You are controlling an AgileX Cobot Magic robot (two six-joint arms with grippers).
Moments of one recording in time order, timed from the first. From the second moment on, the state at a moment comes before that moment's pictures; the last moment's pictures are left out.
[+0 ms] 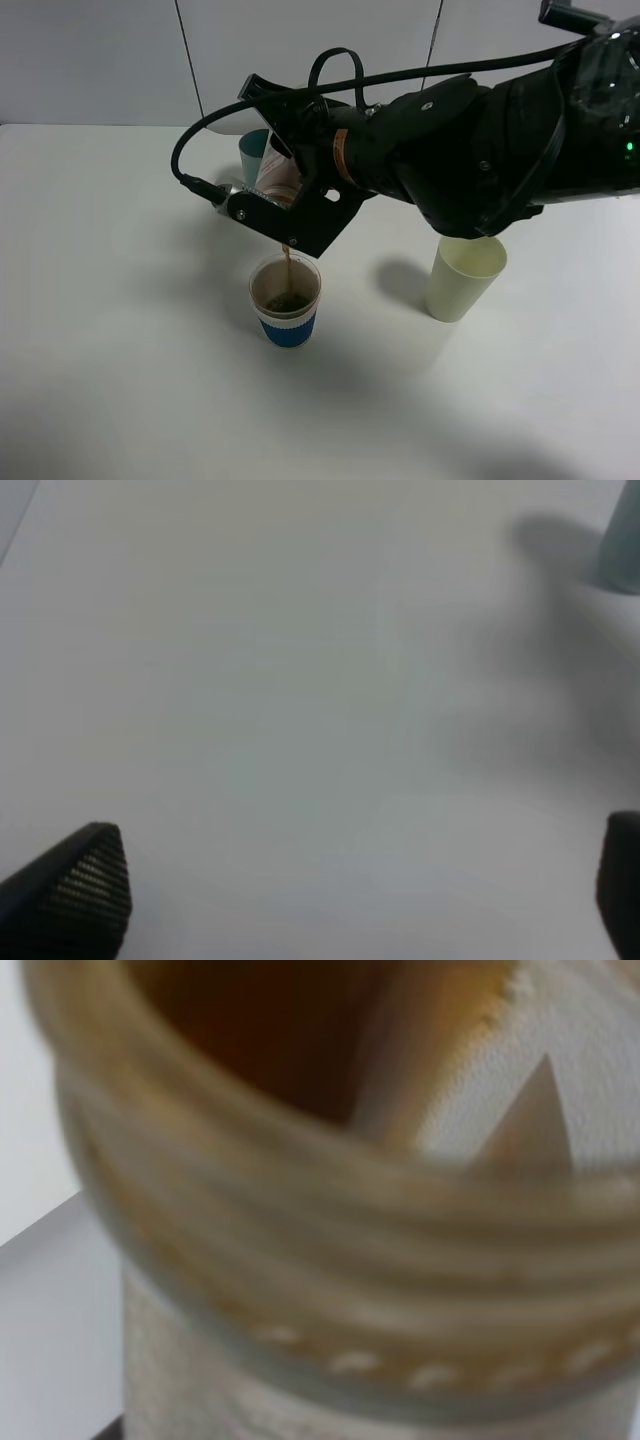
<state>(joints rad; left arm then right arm) 0.00 -0.01 -0.51 0.01 1.06 -0.02 0.97 1.66 -0.93 -1.73 0.42 -0.39</state>
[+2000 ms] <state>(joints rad) 0.00 -0.01 -0.51 0.01 1.06 -0.02 1.01 1.66 -0.93 -1.73 0.46 -0.51</state>
